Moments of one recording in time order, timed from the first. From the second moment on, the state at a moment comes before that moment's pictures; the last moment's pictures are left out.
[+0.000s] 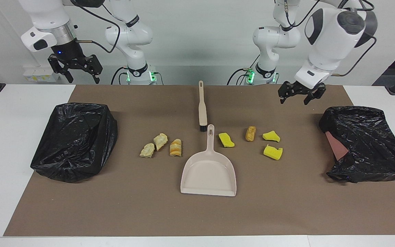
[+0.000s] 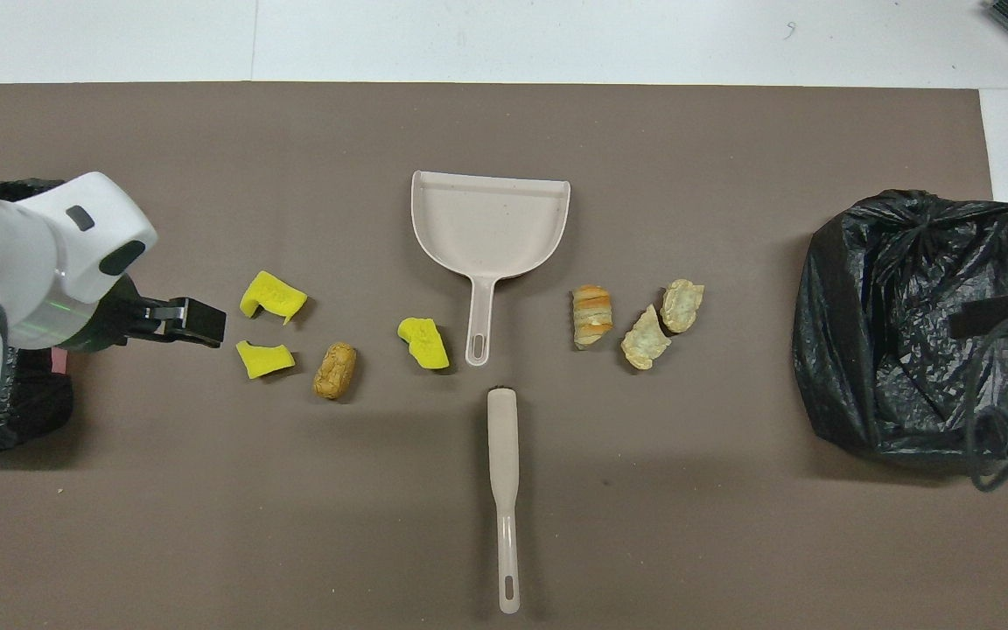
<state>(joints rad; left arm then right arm) -0.21 -0.06 -0.03 -1.82 -0.04 1.68 -0.14 0.06 -0.13 -0.11 -1.68 -0.02 1.57 0.00</state>
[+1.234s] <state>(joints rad) -0.74 -0.09 -0.04 -2.18 -0.14 2.06 -0.60 0.06 -0.14 -0.11 -1.69 -0.02 1.57 0.00</state>
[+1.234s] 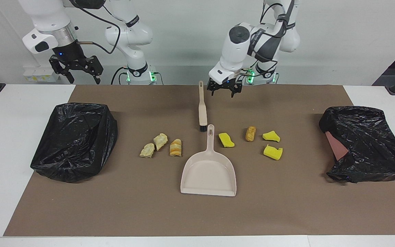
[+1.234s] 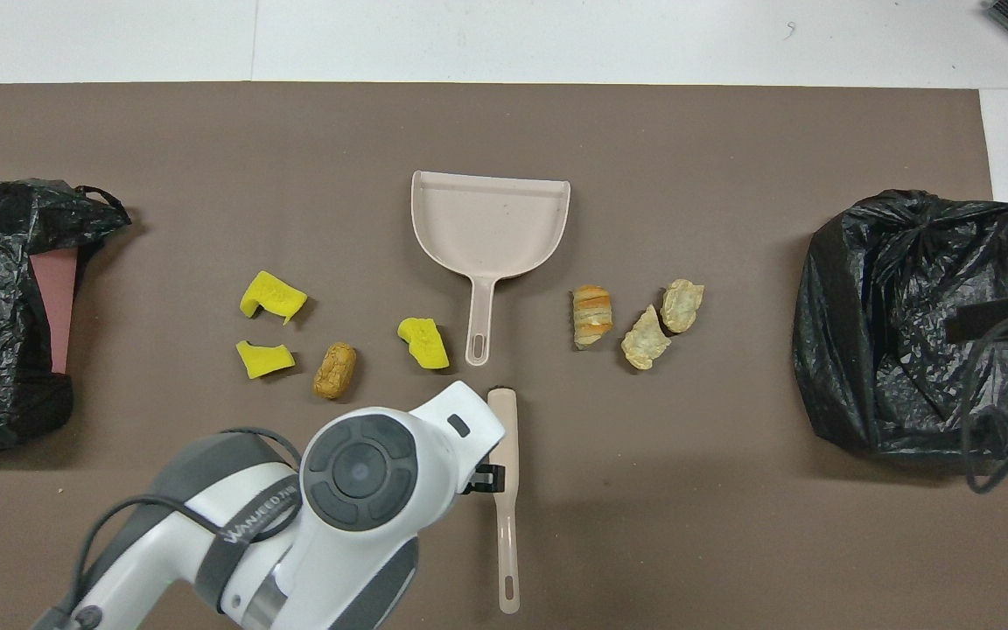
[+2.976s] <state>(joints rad) -0.93 0.04 -0.02 -2.26 -0.17 2.22 -0.81 0.06 -0.14 -0.11 -1.70 -0.02 1.57 0.00</state>
